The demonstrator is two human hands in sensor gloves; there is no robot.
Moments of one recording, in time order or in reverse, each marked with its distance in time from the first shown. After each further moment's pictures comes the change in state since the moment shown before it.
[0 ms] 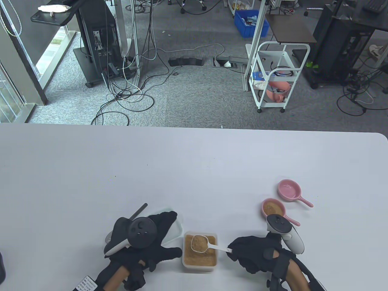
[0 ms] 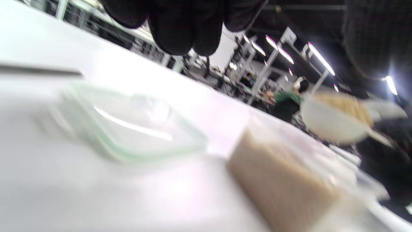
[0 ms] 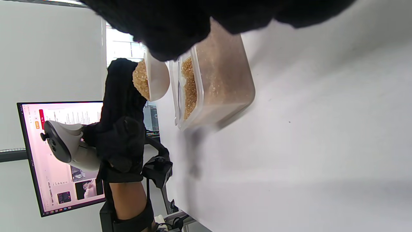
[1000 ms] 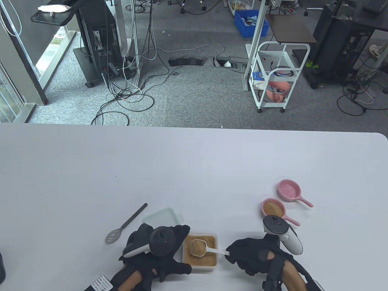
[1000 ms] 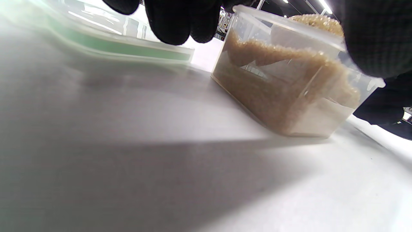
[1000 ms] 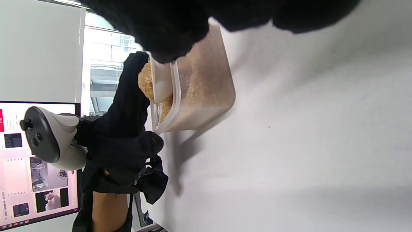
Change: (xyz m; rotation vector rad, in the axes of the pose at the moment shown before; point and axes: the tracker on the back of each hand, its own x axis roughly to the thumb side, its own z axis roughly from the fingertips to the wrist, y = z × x) left_hand 0.024 -0.066 -0.019 -0.272 -0.083 -0.094; right_hand 0.000 0.006 -0.003 -0.050 0.080 0.070
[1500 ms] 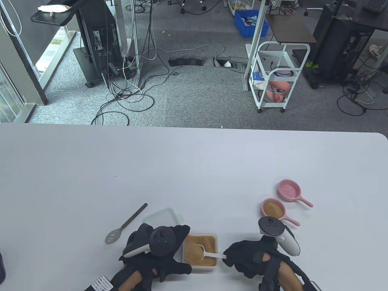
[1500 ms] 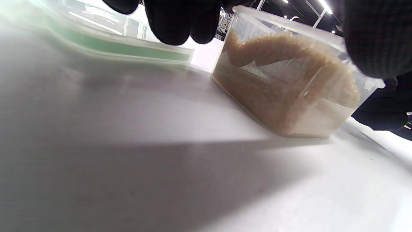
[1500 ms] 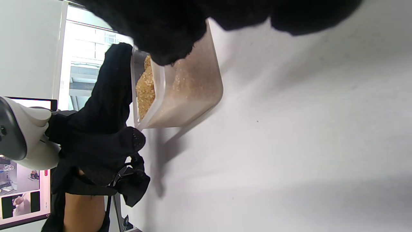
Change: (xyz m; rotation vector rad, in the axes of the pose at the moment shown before) left_hand 0.000 0.000 0.000 0.001 0.001 0.000; right_hand 0.001 0.008 -0.002 -0.031 0.069 0.056
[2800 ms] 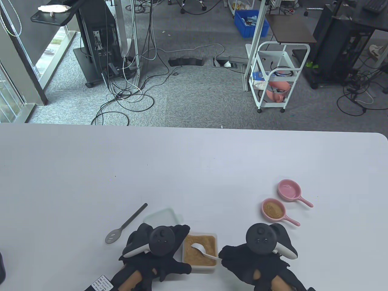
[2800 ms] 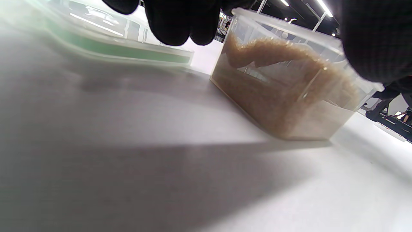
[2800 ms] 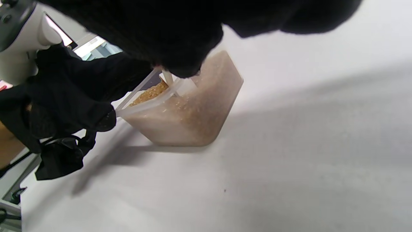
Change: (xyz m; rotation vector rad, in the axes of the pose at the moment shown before) left_hand 0.000 0.001 -0.001 0.009 0.002 0.007; right_hand 0.058 0.024 0.022 -0.256 -0.194 0.610
